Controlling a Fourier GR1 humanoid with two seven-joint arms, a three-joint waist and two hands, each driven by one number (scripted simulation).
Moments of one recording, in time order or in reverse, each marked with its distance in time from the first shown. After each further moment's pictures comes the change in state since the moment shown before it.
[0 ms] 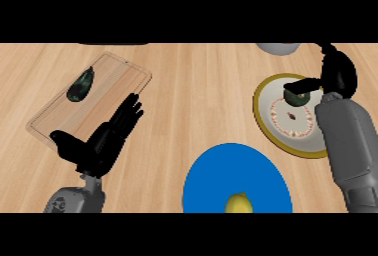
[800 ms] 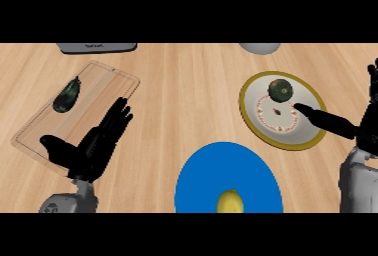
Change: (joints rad) left arm 0.044 0.011 0.040 0.000 -0.002 0.021 -0.010; right arm 0.434 0.218 -0.055 -0.774 -0.567 0.052 -0.369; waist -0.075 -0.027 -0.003
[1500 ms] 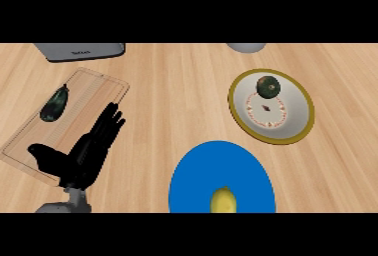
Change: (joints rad) left arm 0.058 0.010 0.020 -0.033 0.003 0.010 -0.006; right arm 0.944 0.022 0.274 -0.578 -0.286 0.105 -0.317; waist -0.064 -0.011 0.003
